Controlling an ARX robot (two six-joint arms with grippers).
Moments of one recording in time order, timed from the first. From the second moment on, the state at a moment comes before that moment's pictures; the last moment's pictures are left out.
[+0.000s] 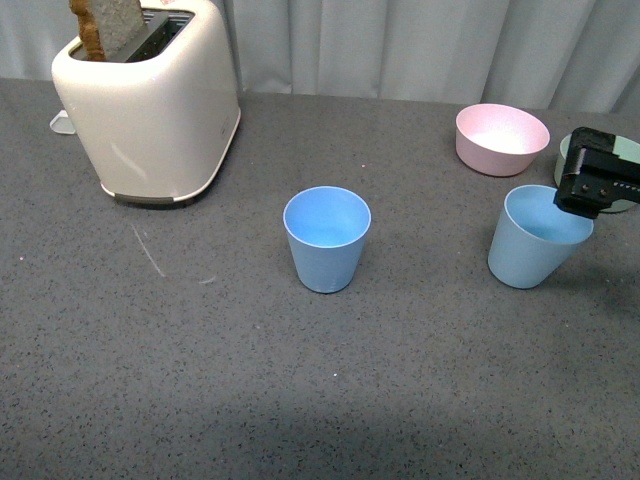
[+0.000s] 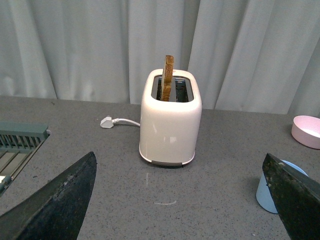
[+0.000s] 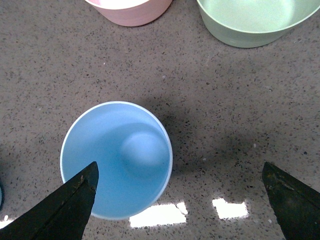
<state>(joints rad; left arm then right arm) 0.00 0.00 0.02 0.00 0.00 -0.01 0.08 1.86 0.83 0.15 0.05 0.32</state>
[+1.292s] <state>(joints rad) 0.00 0.00 0.02 0.00 0.00 -0.01 0.31 1.85 1.05 -0.10 -0.23 0.52</state>
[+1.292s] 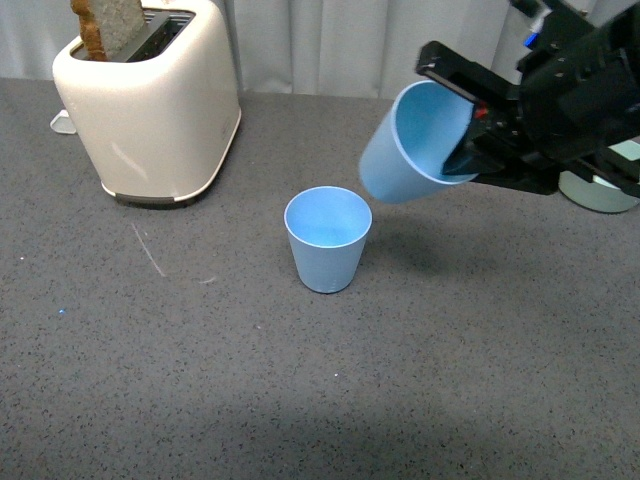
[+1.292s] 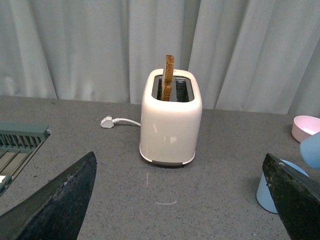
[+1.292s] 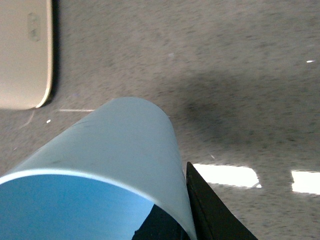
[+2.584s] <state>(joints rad) 0.00 0.00 0.02 0.00 0.00 0.00 0.27 1.59 0.43 1.18 0.28 0.02</state>
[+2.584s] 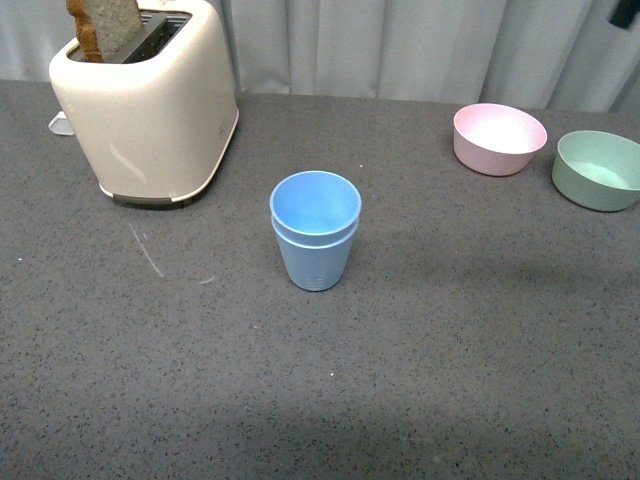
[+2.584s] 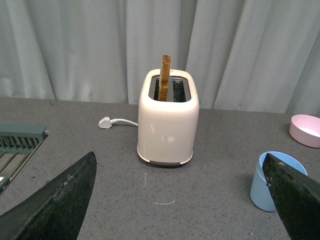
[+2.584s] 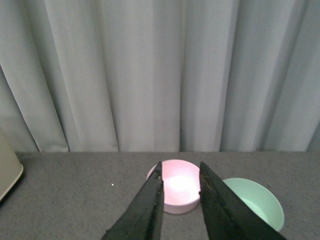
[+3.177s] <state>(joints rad) 0.00 0.00 0.02 0.00 0.00 0.00 0.04 0.95 0.05 0.88 0.02 0.00</state>
